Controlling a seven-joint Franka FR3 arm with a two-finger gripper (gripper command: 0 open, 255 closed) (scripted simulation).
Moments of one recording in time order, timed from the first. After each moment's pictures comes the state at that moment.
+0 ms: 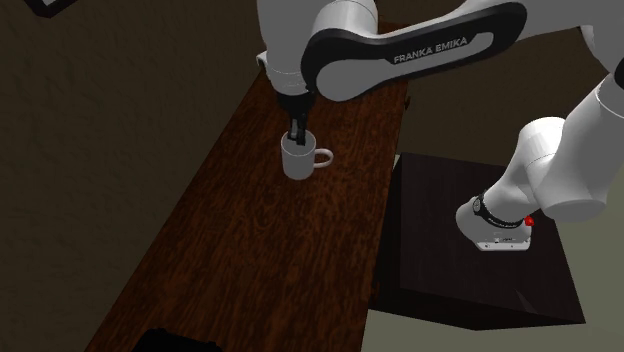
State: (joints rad) arm 0.03 0.09 0.01 -1.79 0.00 1.84 0.00
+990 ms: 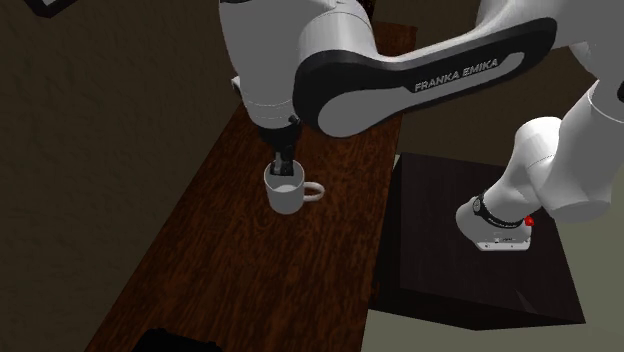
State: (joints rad) arm 0.13 0.14 0.09 -1.64 -0.01 1.74 0.18
